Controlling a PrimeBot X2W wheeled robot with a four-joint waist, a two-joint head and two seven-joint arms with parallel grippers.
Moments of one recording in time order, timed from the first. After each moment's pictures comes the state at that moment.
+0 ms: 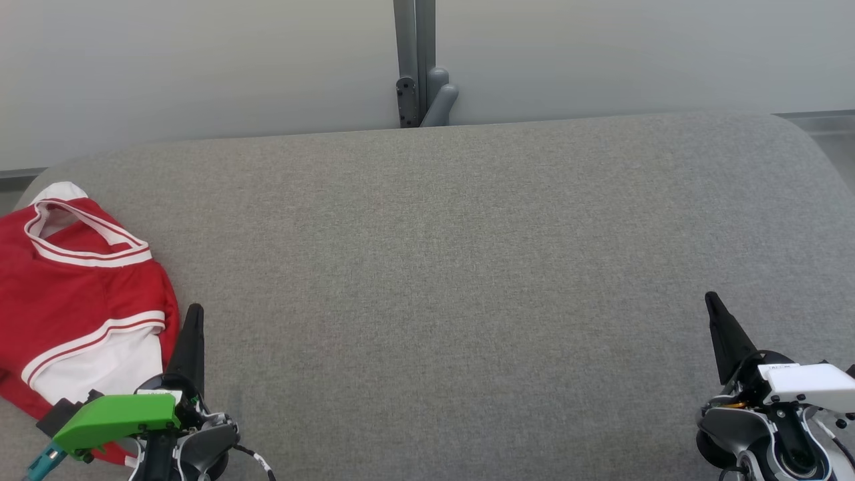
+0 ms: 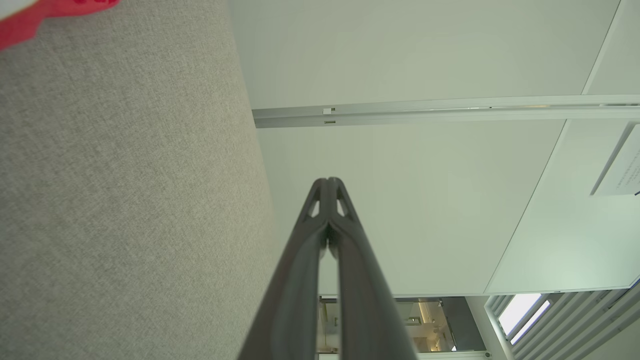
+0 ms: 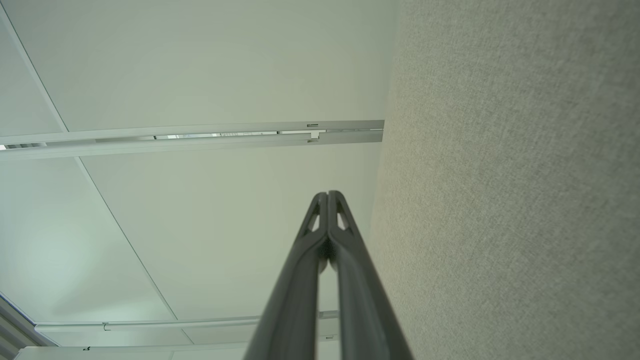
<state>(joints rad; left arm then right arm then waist) -0.11 0.05 0.06 0.25 -1.62 -0.13 0.09 -0.08 -0.05 -0.16 0.22 1.61 0.13 0.14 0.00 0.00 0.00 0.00</state>
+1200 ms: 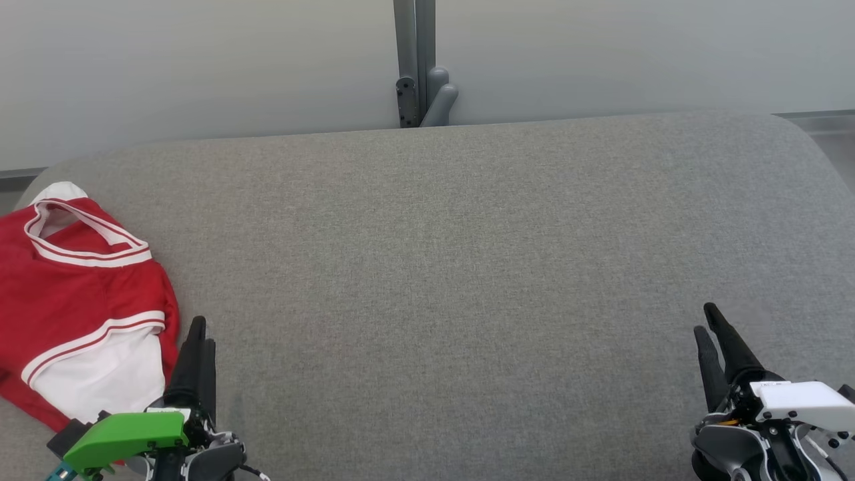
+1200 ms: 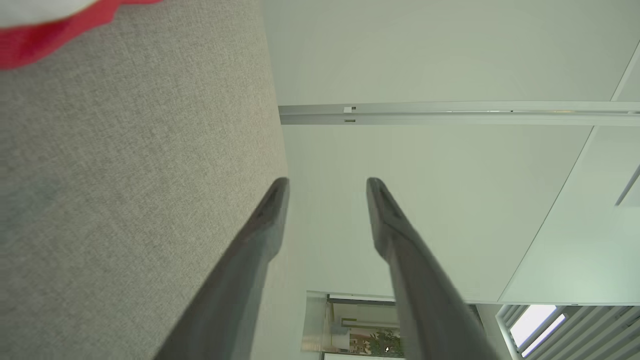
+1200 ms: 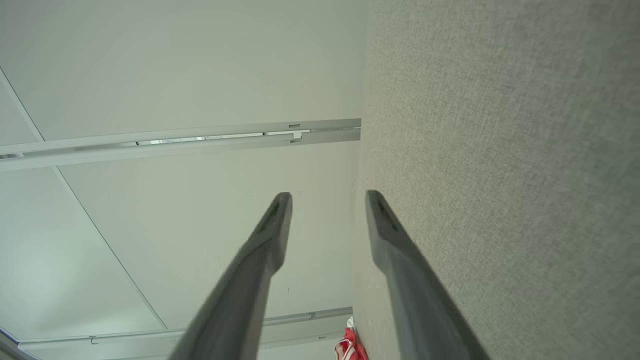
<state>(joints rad) -0.08 0.04 0.06 0.28 -1.62 -0.13 0.08 -0.06 -0.04 -0.16 0.25 1.61 0.13 0.14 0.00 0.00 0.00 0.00</state>
